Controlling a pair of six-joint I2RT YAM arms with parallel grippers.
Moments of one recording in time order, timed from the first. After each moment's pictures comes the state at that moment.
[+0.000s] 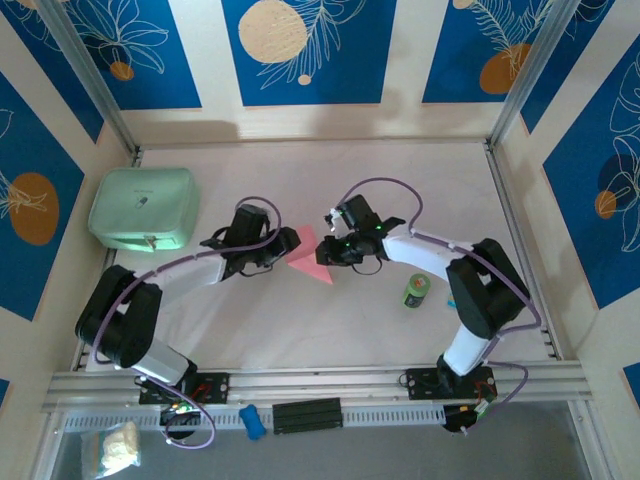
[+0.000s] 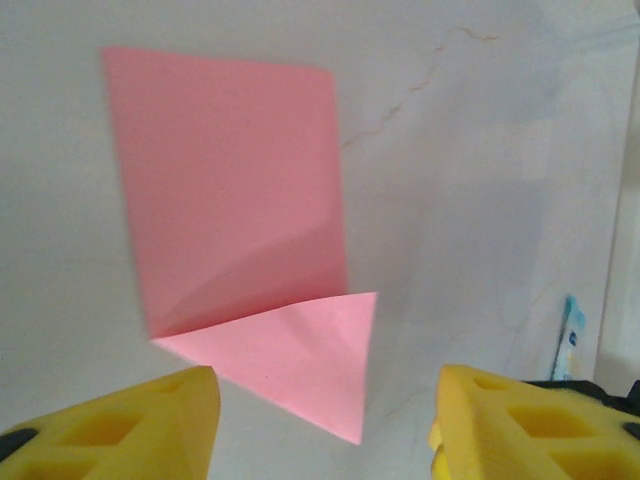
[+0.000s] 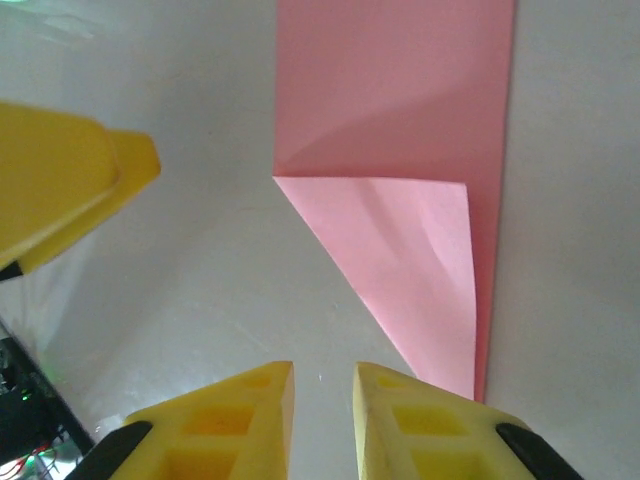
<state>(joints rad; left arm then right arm) -0.52 1.51 0.80 -0.07 0.25 -0.98 0.62 1.71 1.06 -0.36 -0.42 0.52</state>
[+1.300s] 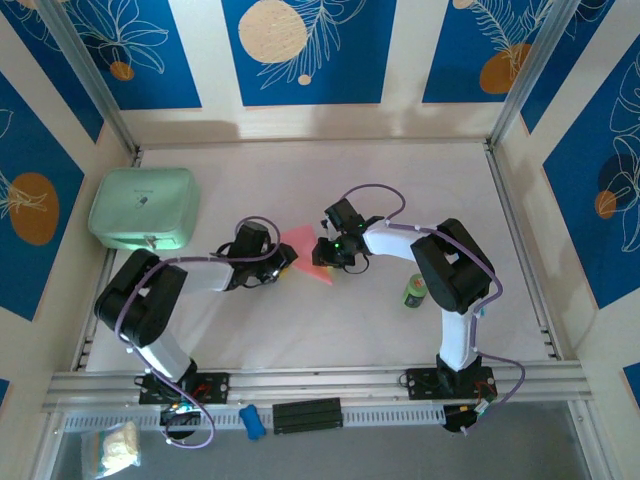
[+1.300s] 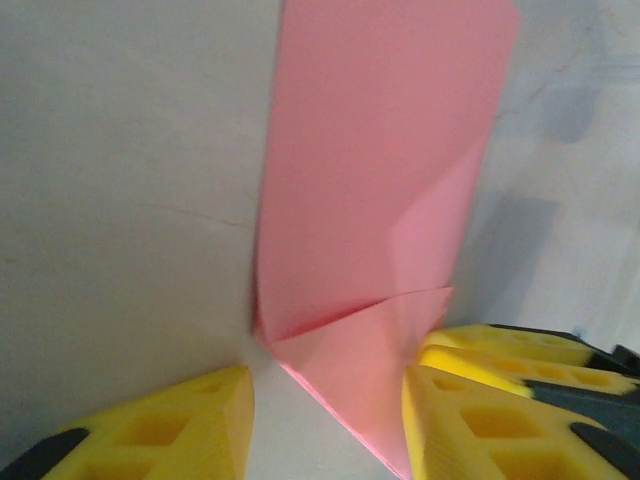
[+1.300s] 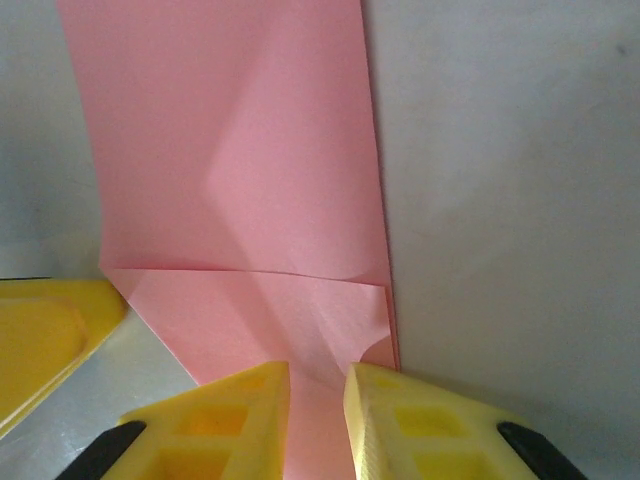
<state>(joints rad) -0.51 1.67 0.68 0.17 0.31 -1.18 0.62 1.93 1.14 -0.33 -0.34 0.60</state>
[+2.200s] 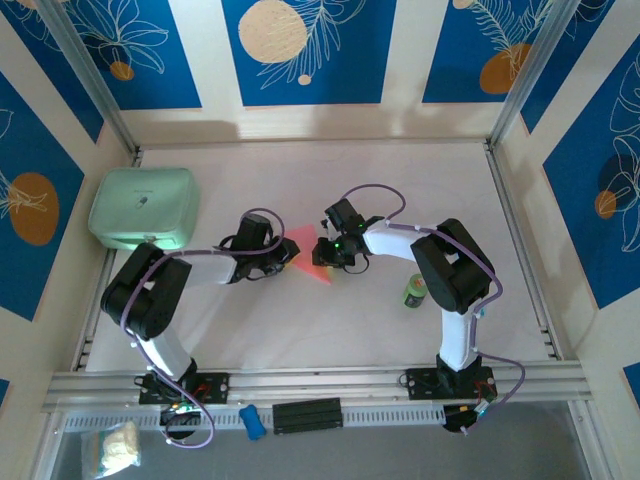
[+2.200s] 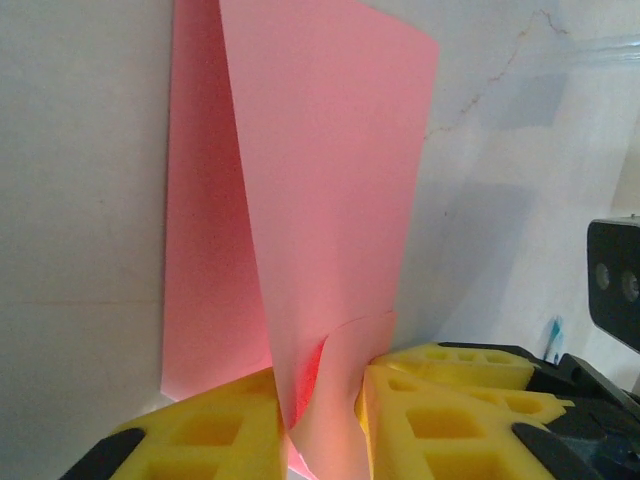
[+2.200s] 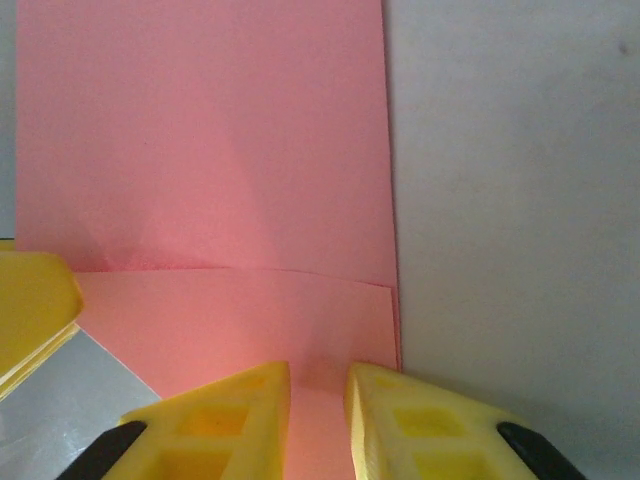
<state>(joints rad) -0.51 1.71 0.76 0.19 0.35 -1.12 0.62 1.93 1.14 -0.33 -0.35 0.60</state>
